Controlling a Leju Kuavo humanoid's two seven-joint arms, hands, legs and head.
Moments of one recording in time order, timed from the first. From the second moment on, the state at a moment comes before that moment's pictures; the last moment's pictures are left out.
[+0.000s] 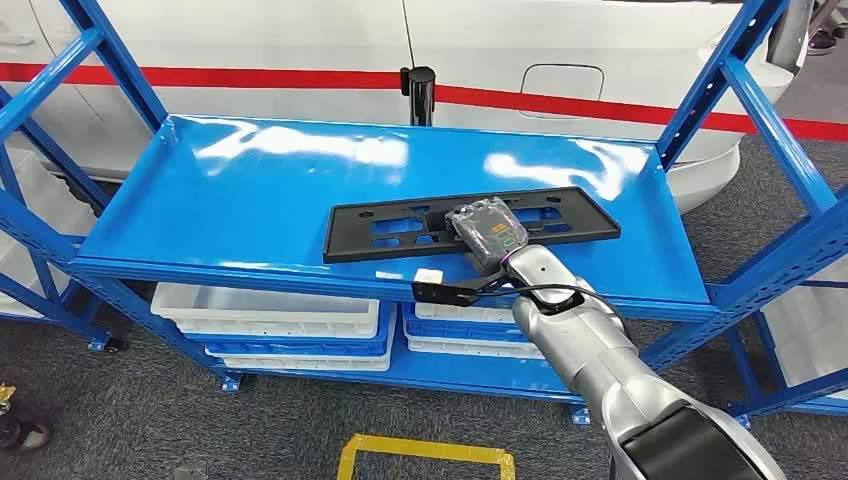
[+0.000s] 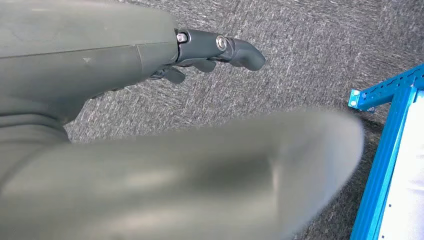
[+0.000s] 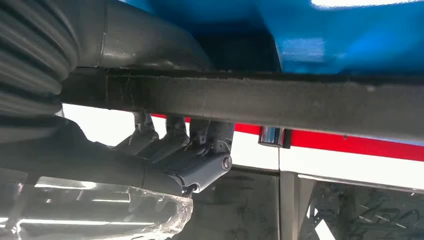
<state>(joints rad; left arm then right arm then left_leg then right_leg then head) -0.06 -0.08 0.23 -0.19 -0.03 0.47 -0.57 -0.82 0.03 0.68 -0.61 1.12 -0.41 -0.24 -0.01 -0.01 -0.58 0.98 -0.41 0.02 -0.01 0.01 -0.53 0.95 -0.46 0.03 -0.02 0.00</state>
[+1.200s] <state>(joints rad) -0.05 -0.09 0.24 -0.19 -0.08 0.36 -0.39 -0.95 -0.06 0.63 -1.07 0.90 -0.22 -0.27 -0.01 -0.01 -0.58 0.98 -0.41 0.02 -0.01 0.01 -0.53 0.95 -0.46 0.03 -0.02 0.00</state>
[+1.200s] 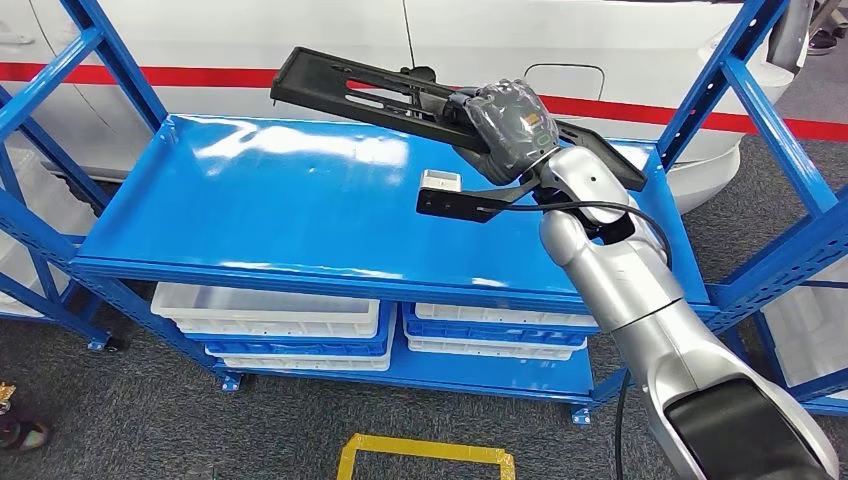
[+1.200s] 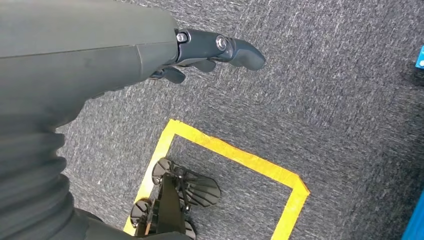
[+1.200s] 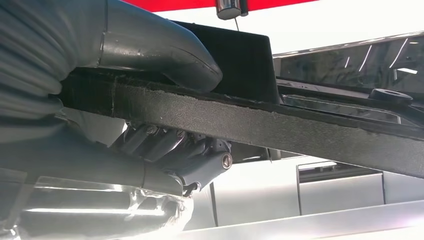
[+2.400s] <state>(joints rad) -0.06 -0.09 0.24 -0.19 -0.09 0.36 -0.40 -0.94 -0.08 0.61 -1.07 0.90 -0.23 -0.27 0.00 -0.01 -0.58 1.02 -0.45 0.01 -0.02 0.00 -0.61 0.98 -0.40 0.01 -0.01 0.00</state>
